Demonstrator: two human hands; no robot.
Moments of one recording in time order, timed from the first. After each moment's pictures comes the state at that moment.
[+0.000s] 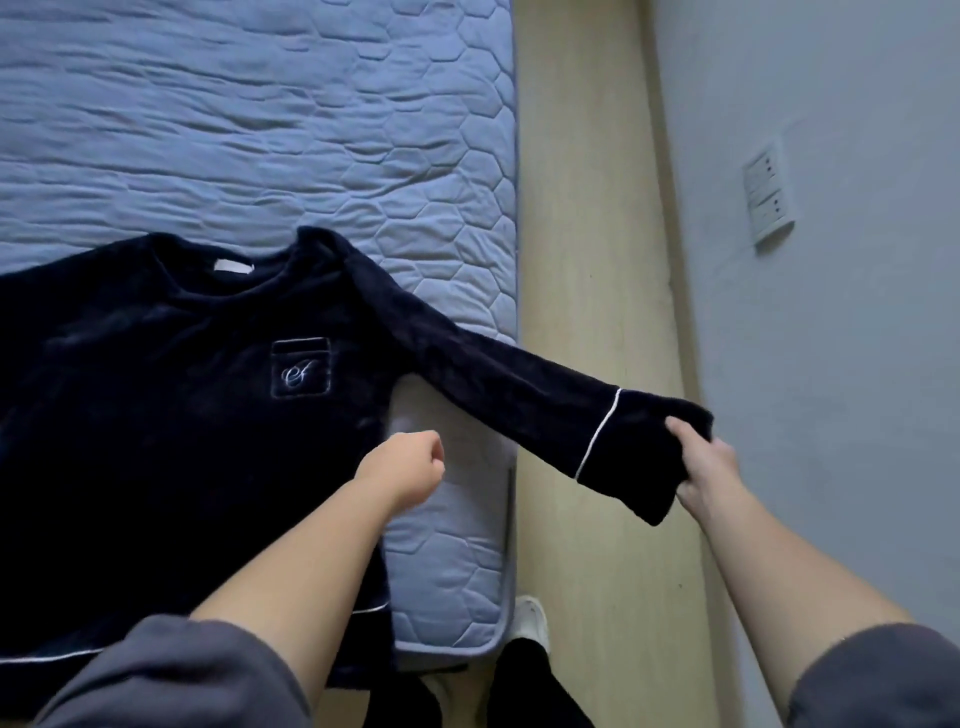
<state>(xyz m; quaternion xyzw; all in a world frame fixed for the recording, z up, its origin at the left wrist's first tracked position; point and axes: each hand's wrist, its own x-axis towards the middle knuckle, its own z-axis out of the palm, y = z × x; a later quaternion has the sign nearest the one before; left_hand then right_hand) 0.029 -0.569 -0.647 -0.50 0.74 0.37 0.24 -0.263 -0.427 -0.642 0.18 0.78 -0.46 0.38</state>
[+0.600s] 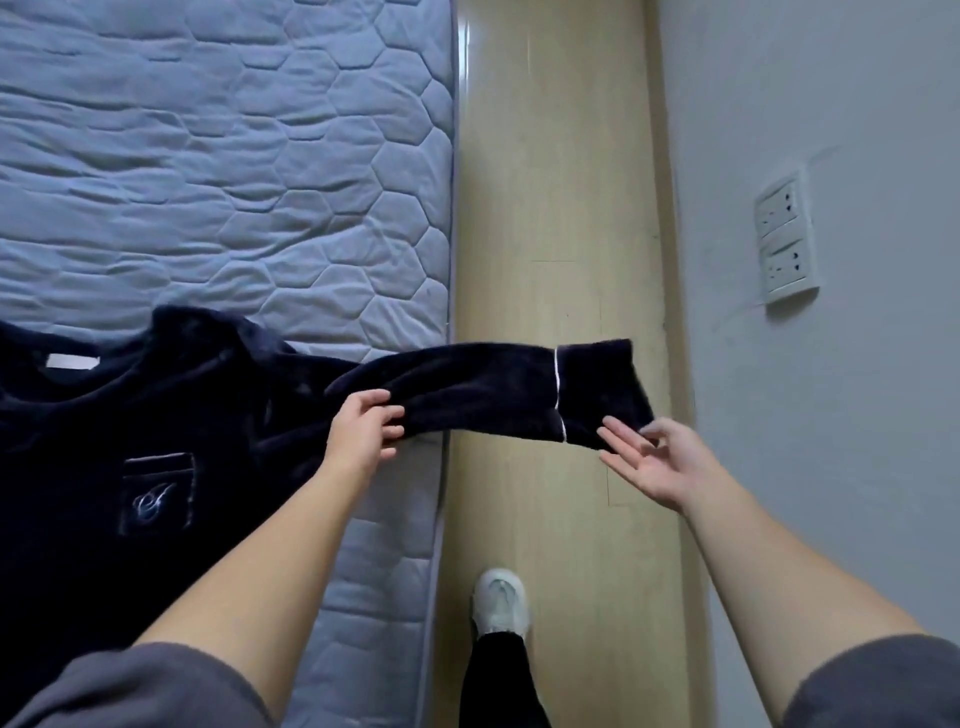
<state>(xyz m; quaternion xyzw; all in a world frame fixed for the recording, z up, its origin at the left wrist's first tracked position) -0.151 -0.711 -0.749 -0.72 0.30 0.61 -0.10 -0.442 -0.570 -0.726 0.31 0.63 -0.44 0.55</state>
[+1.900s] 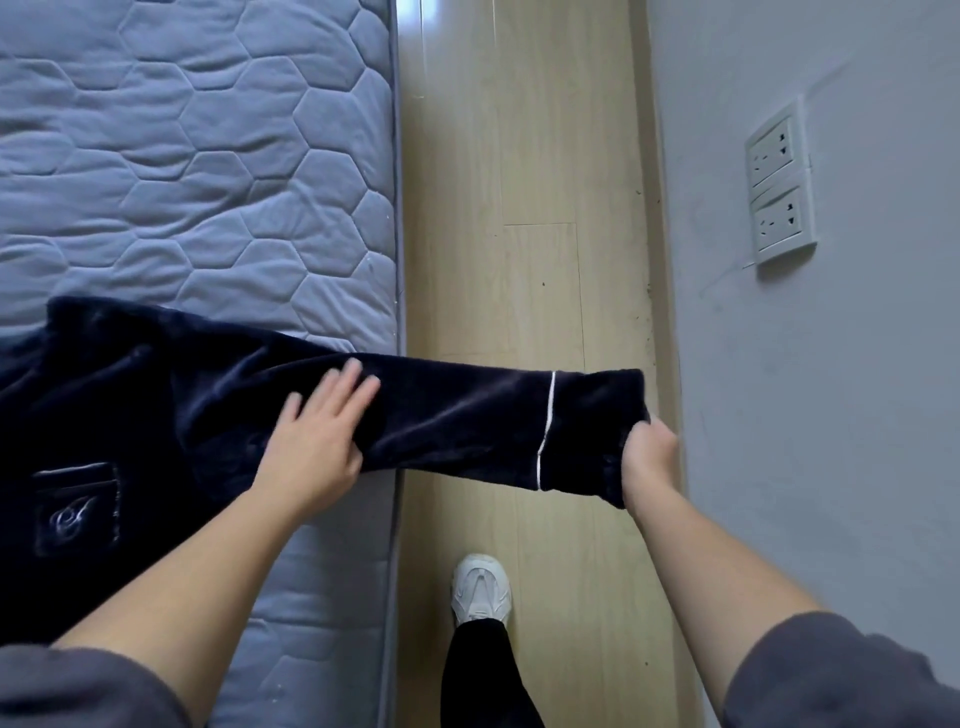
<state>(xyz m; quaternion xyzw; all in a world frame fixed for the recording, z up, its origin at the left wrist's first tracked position) -0.145 -0.700 -0.778 -0.43 0.86 0.16 0.21 -0.444 -0.545 -0.794 0.18 0.84 -0.35 0.38</state>
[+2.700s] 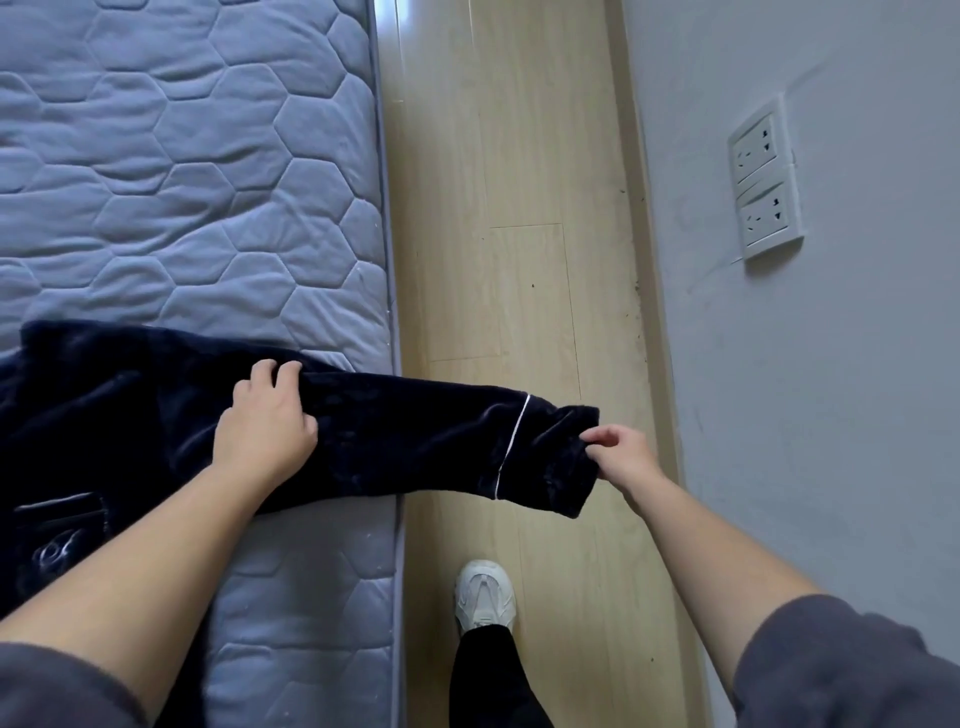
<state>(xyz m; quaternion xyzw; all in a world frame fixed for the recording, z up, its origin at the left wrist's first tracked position) -0.143 -0.750 -0.772 -0.58 0.76 0.19 0.22 -0.445 -0.539 -0.818 0.00 0.85 -0.19 0.50</state>
